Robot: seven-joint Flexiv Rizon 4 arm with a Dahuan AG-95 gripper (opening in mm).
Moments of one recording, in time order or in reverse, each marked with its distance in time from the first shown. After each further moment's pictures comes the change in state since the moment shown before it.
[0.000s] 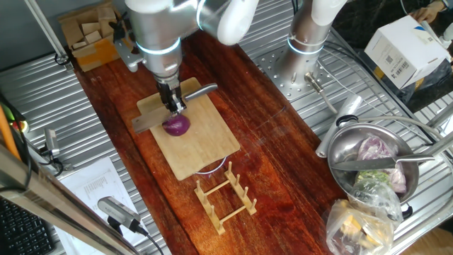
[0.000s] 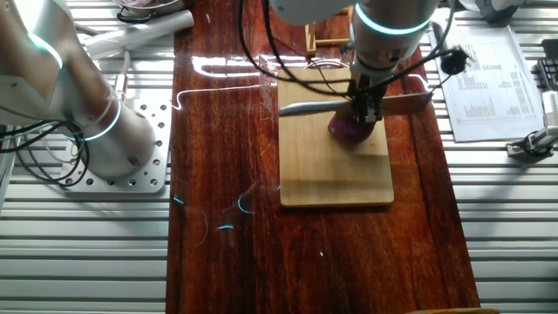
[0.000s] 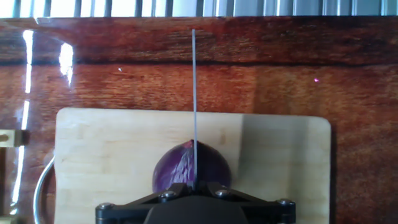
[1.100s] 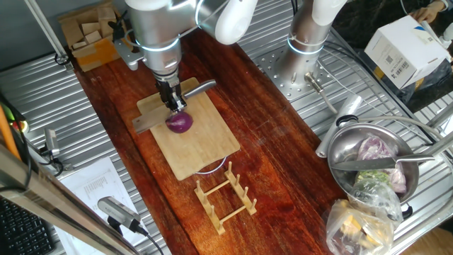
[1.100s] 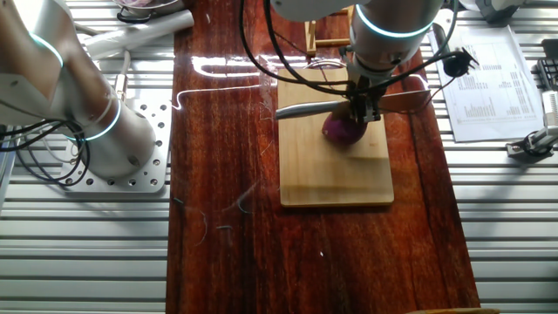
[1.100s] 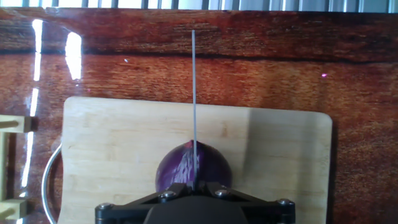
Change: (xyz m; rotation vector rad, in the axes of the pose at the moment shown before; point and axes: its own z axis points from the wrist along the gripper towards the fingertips) arm 0.007 -0.002 -0.010 -0.016 0.020 -0.026
